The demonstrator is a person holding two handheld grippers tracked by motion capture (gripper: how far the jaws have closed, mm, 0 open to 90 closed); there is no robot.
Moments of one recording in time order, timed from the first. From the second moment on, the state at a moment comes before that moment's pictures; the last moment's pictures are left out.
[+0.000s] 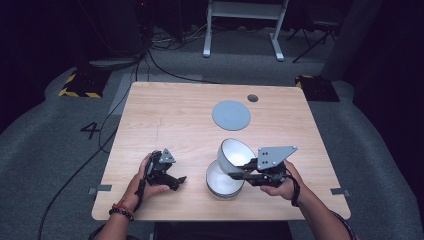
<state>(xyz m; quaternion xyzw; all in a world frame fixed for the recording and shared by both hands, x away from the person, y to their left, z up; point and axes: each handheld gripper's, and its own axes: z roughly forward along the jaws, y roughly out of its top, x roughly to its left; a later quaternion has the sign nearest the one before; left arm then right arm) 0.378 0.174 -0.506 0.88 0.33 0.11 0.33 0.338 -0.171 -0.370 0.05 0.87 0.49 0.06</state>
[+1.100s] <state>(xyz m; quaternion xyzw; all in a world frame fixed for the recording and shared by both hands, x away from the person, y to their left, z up) 0.378 0.174 -0.506 0.88 0.34 0.11 0.33 0.377 -0.190 -0.358 0.11 0.86 0.49 0.13</state>
